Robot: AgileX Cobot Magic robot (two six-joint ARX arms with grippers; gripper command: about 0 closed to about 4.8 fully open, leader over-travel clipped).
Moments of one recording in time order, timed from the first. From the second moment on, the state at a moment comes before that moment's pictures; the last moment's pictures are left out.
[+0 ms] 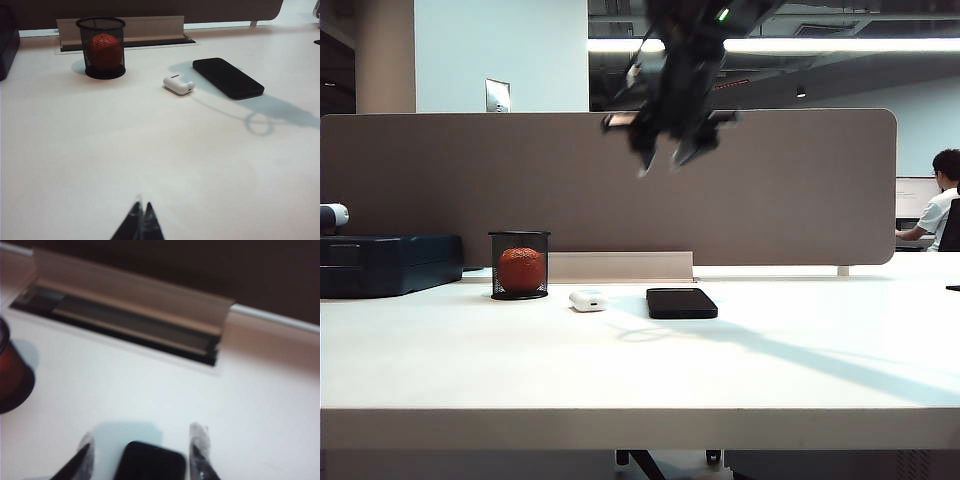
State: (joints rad) left arm -0.02 0.01 0.01 -0.16 0.36 0.05; right arm 0.51 2.14 2.02 -0.34 0.27 0.04
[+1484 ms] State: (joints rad) left arm -0.02 0.01 0.01 -0.16 0.35 0.05; right arm -0.06 0.86 1.07 -0.63 -0.15 0.08
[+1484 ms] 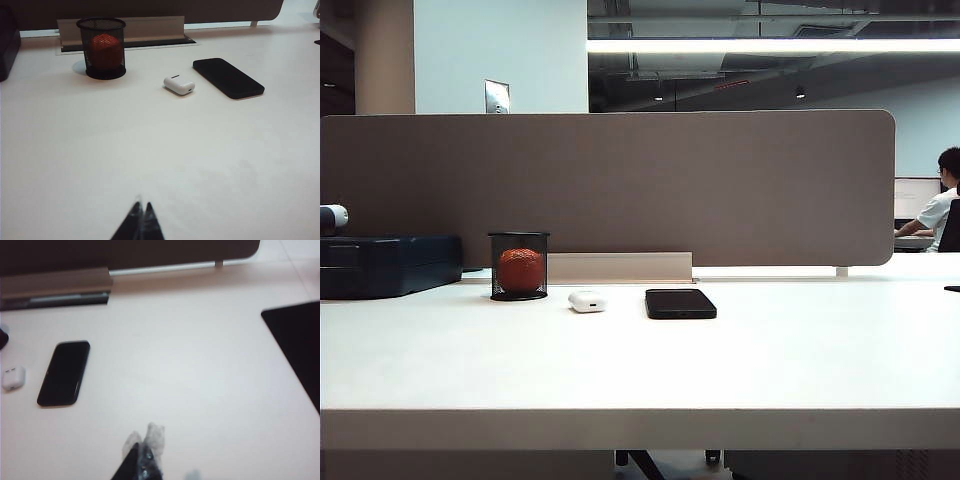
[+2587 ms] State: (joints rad) left arm -0.02 0.01 0.01 -0.01 0.12 0.05; right arm -0.03 0.00 0.02 -0.06 -0.12 0.09
